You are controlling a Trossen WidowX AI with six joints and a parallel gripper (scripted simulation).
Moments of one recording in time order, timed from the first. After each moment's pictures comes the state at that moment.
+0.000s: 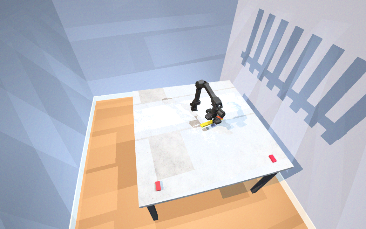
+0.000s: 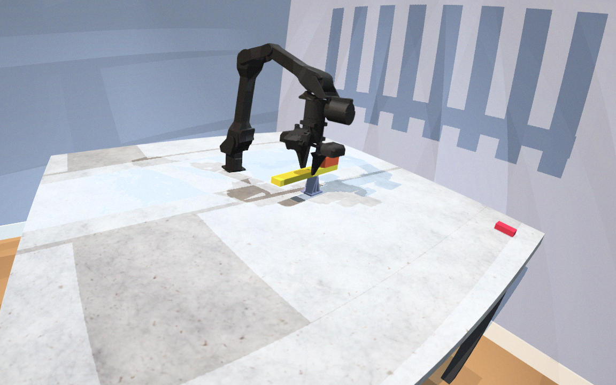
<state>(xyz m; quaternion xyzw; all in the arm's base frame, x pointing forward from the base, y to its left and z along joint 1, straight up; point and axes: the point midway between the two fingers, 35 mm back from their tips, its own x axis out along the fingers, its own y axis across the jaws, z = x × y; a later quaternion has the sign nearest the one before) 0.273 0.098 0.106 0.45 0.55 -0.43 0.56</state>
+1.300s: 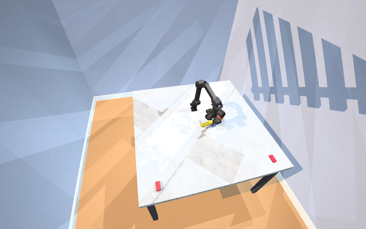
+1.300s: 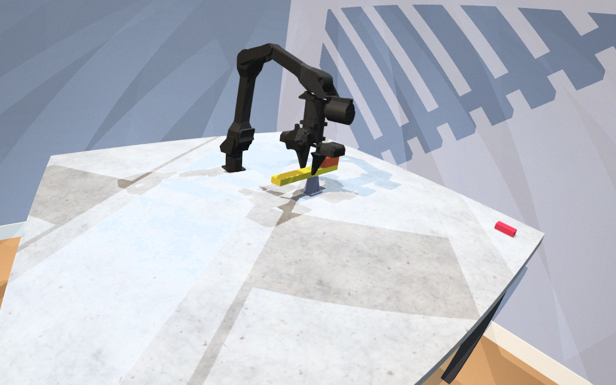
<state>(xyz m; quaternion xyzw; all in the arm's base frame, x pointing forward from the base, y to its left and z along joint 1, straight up) 0.273 0.098 0.106 0.45 0.55 -0.43 0.56</state>
